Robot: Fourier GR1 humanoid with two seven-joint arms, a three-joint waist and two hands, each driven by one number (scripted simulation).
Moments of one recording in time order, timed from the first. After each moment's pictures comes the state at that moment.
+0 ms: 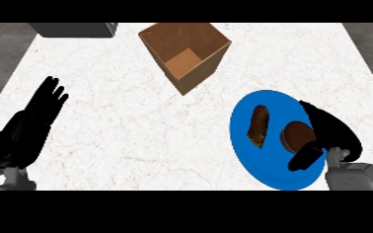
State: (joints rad) left arm -0.01 0.25 0.16 -1.66 0.25 -0.06 0.26; right arm -0.13 -0.33 0.11 -1.64 0.64 0.44 0.85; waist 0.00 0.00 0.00
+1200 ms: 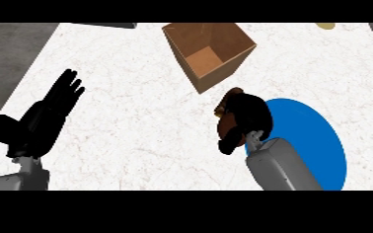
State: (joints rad) left arm -0.08 0.21 0.14 -1.64 0.22 -0.13 0.28; right arm -0.38 -0.07 0.37 -1.43 0.89 0.35 0.78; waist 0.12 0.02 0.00
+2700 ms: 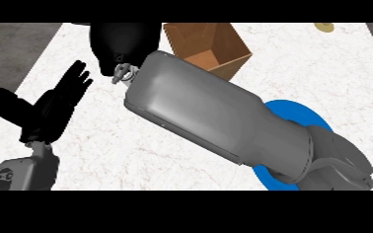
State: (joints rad) left arm -0.17 0.21 0.13 -1.56 0.19 -0.11 0.29; right arm -1.45 -0.01 0.70 -0.97 0.71 -0.03 1.15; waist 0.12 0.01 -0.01
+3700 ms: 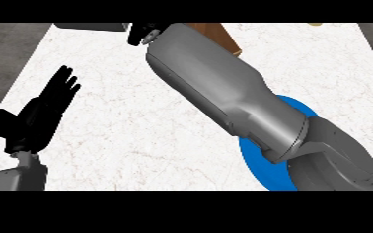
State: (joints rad) left arm -0.11 0.22 0.17 -1.60 0.21 -0.12 0.28; right arm -1.53 -0.01 0.69 -0.59 0.66 -0.22 1.03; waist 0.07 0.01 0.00
